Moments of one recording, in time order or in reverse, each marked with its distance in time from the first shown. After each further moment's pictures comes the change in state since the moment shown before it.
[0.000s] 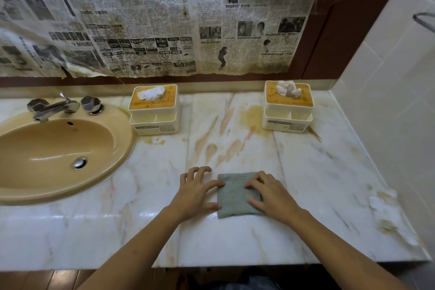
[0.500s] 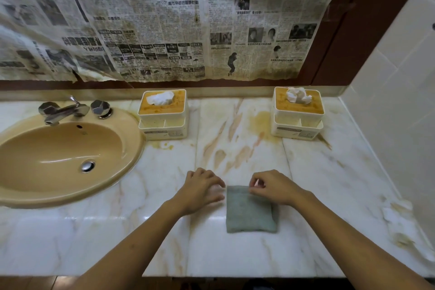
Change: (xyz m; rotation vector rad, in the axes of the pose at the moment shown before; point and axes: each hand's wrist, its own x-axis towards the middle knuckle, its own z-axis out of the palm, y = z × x) left_hand 0.014 -0.021 -0.030 -0.200 -0.091 0.042; right_hand 0.046 -0.021 -0.047 0.193 -0.239 0.129
